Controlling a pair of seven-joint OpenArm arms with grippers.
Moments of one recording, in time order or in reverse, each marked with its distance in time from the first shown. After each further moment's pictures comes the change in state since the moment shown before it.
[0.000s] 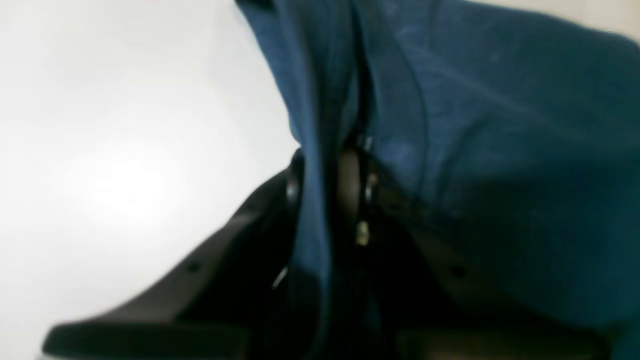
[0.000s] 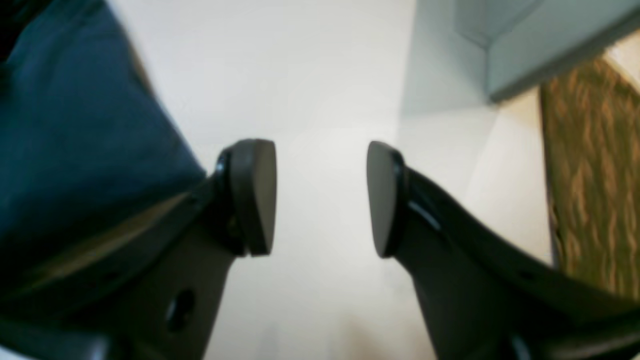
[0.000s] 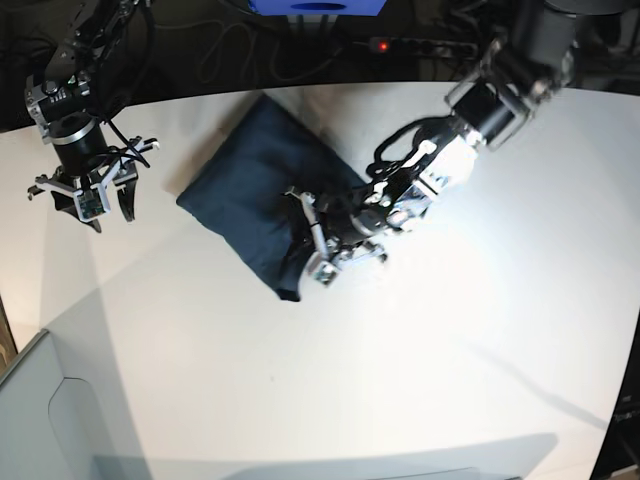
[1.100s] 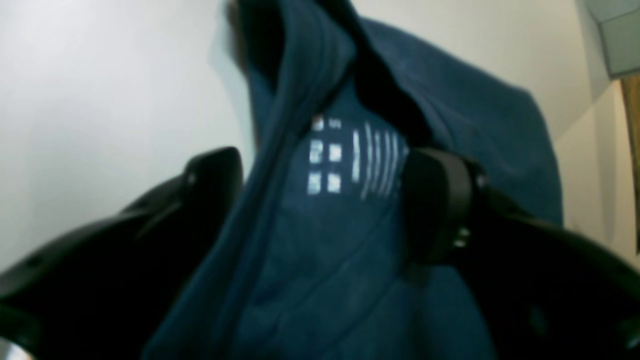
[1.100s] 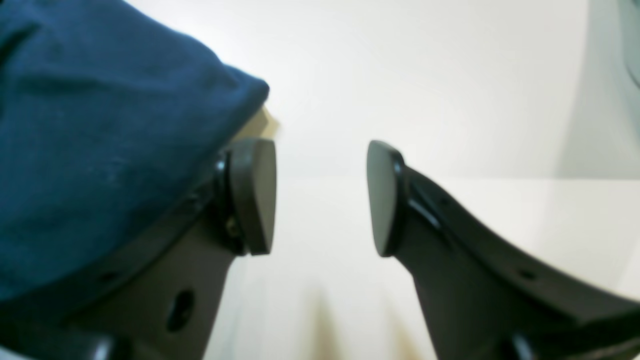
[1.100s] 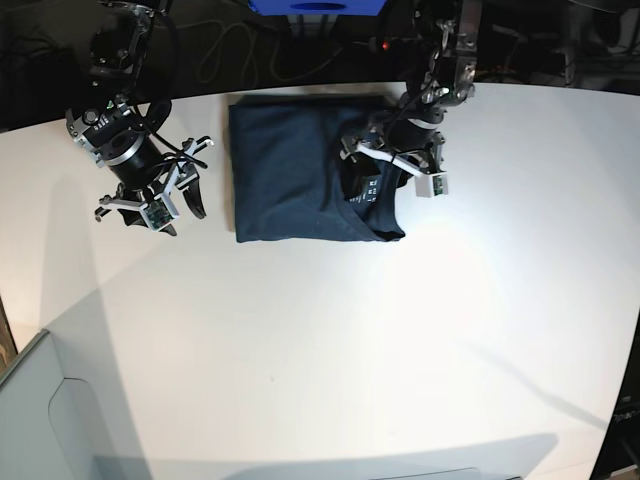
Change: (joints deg) left arm 44.7 13.4 -46.6 21.4 0.4 1.9 -9.1; right arm 2.2 2.0 -15.8 -8.7 -0.7 -0.1 2.6
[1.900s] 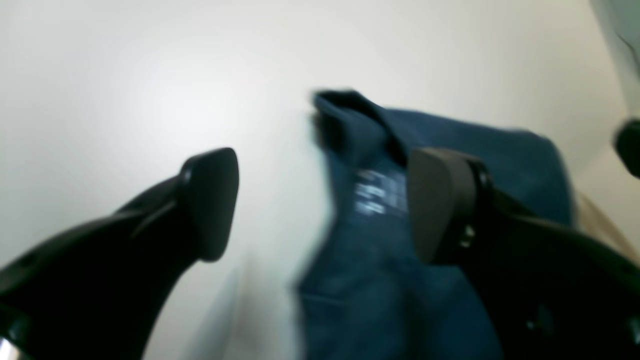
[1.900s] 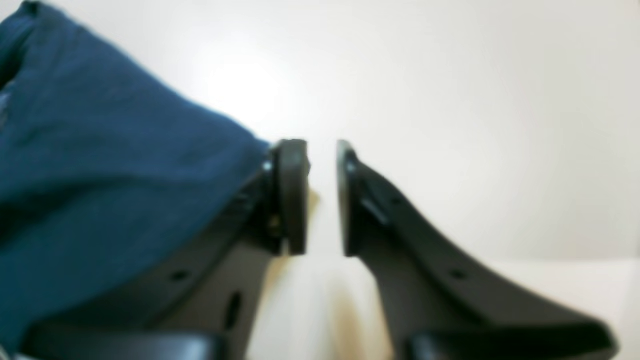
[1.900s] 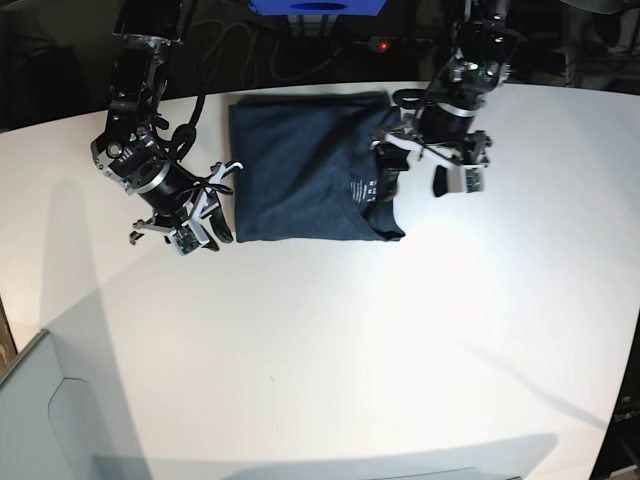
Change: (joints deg) left arm 4.7 -3.1 -2.1 18.3 10.1 1.2 3.1; right arm 6.8 -2.1 -4.5 -9.0 0.3 0.0 0.8
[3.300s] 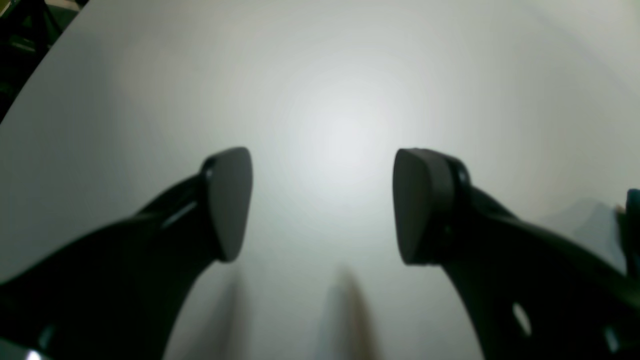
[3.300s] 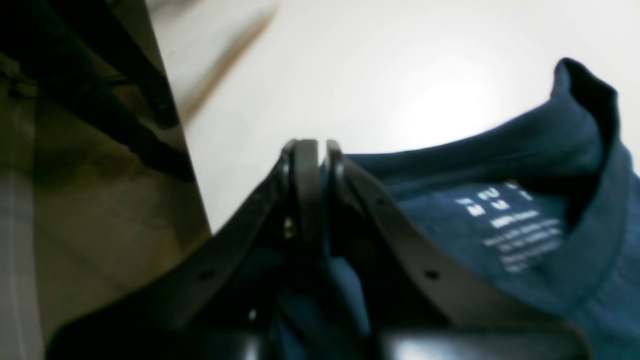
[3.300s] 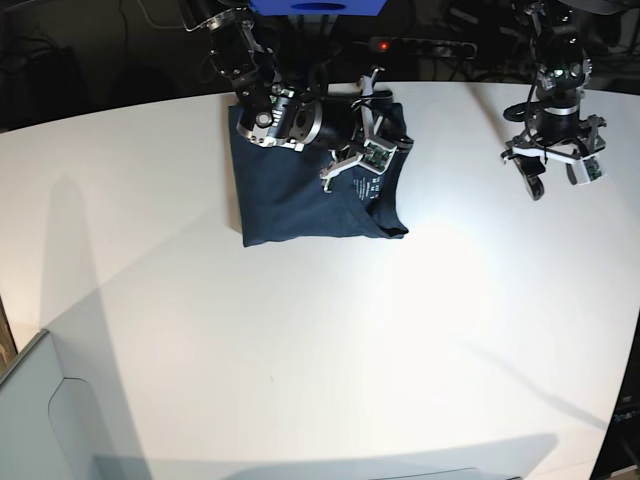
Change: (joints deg) left arm 1.1 -5.7 -27.9 -6.5 0.2 0.0 -4.3; right arm -2.4 -4.7 -37.0 -9.0 -0.3 0.0 3.3
